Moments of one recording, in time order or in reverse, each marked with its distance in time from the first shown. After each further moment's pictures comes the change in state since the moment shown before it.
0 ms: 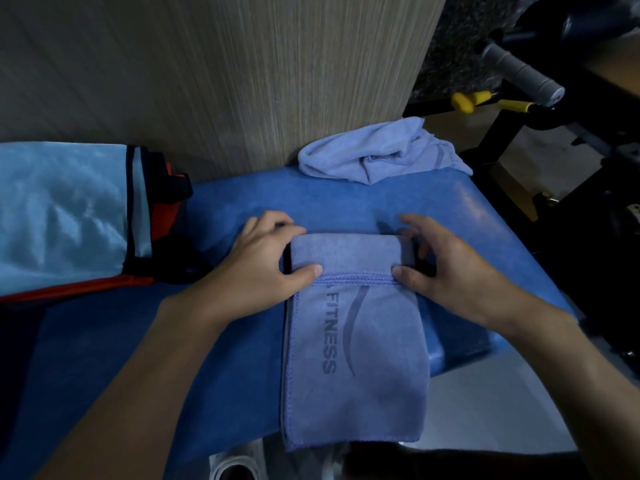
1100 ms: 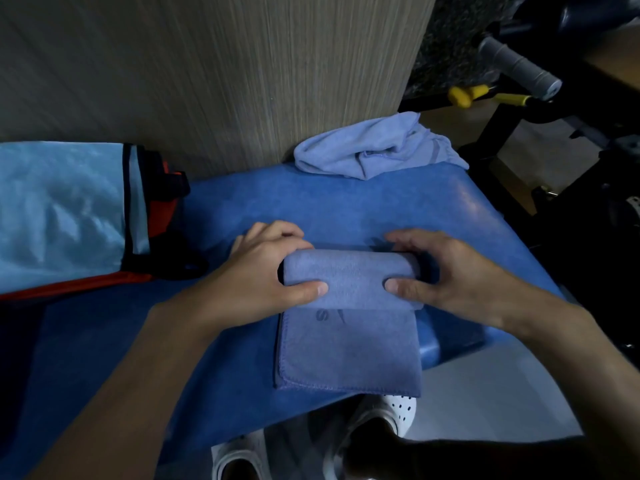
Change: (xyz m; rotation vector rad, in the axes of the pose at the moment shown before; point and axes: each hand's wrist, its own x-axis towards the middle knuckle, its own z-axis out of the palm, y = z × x) left_hand -0.015 0.013 -0.006 0.006 -0.082 0.059; right_hand -0.012 -0.007 -0.012 0.060 -0.161 -0.064
